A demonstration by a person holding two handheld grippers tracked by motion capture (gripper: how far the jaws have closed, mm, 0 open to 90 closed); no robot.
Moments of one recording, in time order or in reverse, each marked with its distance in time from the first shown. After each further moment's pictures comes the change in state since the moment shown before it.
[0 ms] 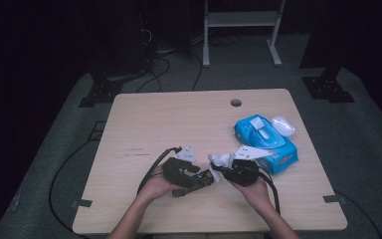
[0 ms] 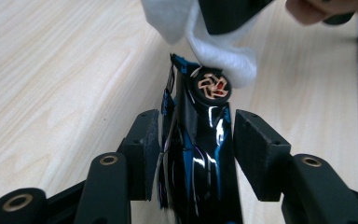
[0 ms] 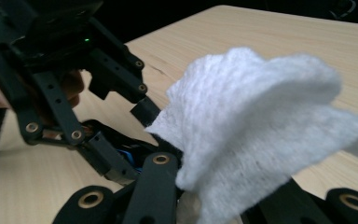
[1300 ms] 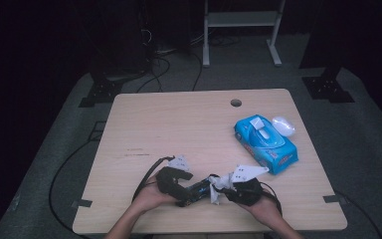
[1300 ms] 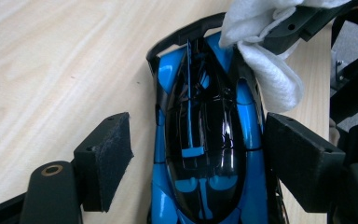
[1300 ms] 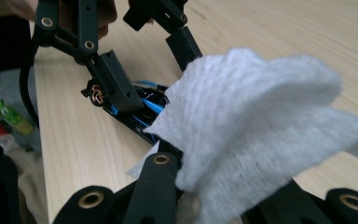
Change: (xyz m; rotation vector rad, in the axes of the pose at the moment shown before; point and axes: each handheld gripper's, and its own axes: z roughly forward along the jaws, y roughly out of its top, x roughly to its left) left arm -0.015 -0.029 0.003 0.019 -0.046 -0.054; right arm 0.029 -0.027 -0.017 0.171 0.055 -0.178
